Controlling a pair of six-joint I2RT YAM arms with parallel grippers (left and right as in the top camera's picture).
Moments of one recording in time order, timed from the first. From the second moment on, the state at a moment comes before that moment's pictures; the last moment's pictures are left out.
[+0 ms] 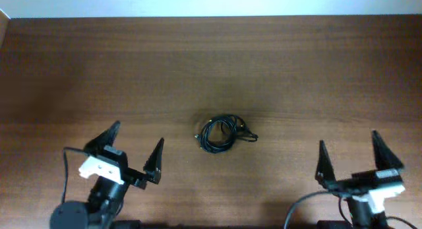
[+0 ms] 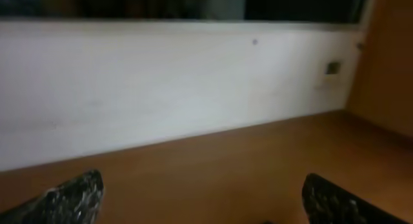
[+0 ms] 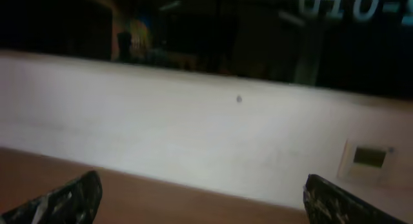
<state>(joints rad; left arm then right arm) 0.03 0.23 0.61 -0.34 0.39 -0.03 -0.01 0.01 0.50 -0.22 -0.20 -0.05</state>
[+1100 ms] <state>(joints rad) 0.03 0.55 1.05 -0.56 0.83 -0.09 -0.01 0.31 0.87 -0.46 -0.53 0.24</state>
